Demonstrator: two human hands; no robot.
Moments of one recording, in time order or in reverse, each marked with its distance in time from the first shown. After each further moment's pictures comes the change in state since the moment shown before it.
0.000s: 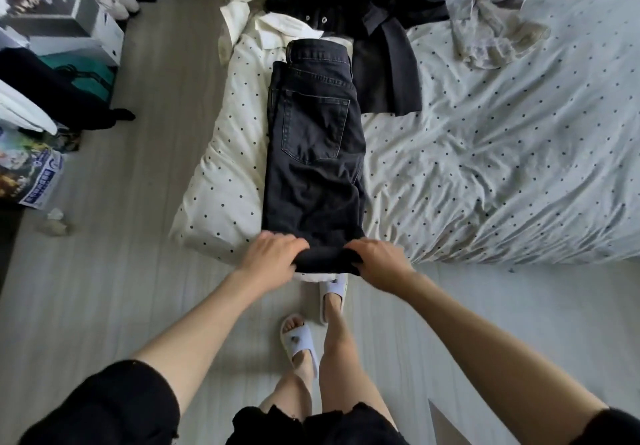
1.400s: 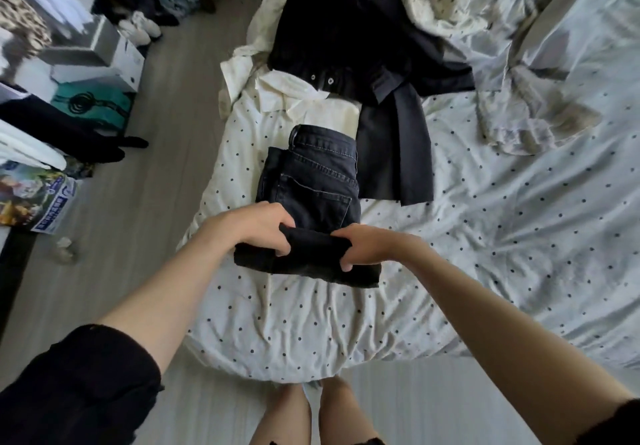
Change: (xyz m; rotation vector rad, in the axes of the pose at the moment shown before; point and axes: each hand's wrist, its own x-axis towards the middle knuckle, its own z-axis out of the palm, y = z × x) left_hand 0.194 -0.076 -0.143 -0.352 -0.438 -0.282; right_hand 0.179 0.060 -0.160 0.325 -0.468 -0.126
